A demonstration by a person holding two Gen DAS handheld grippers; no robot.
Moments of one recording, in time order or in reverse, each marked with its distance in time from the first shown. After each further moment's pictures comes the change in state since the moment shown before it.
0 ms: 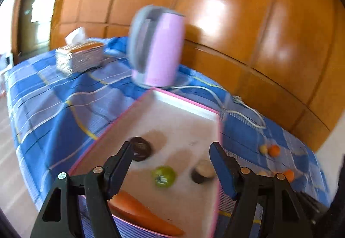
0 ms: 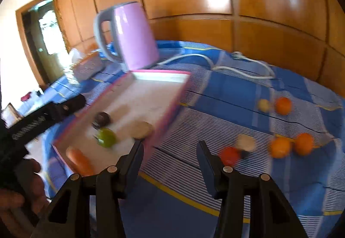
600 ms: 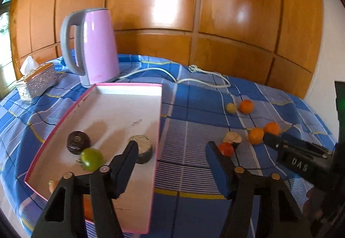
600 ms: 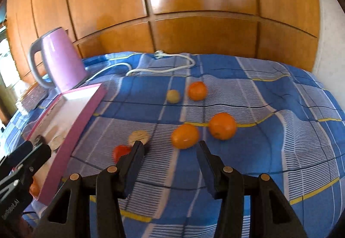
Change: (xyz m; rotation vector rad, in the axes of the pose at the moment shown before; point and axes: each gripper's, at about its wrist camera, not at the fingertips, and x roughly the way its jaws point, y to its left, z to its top) left arm 0.018 -0.087 -0.042 0.307 0.069 -0.103; right arm -0.022 -0.101 -0.017 0.246 -0.060 -0.257
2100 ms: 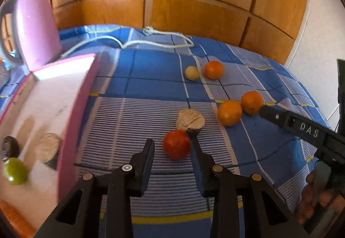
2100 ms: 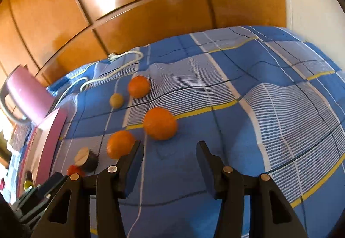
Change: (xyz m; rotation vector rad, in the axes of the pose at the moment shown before) left arm 0.083 -0.065 0.000 0.099 0.251 -0.189; right arm 0.029 -0.079 0.002 0.278 0.057 -0.052
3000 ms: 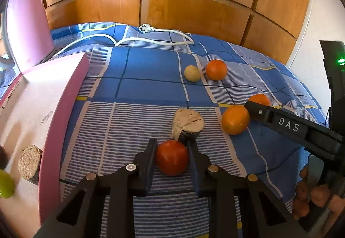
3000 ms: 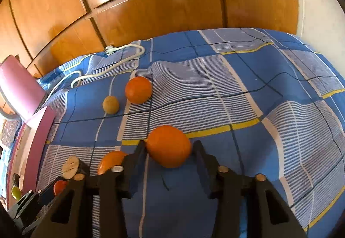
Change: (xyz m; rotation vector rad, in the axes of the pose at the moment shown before) left arm 0.022 -0.001 0.008 0.001 -0.015 -0.002; right arm 0.037 0.024 0.014 -0.098 0.040 -0.037
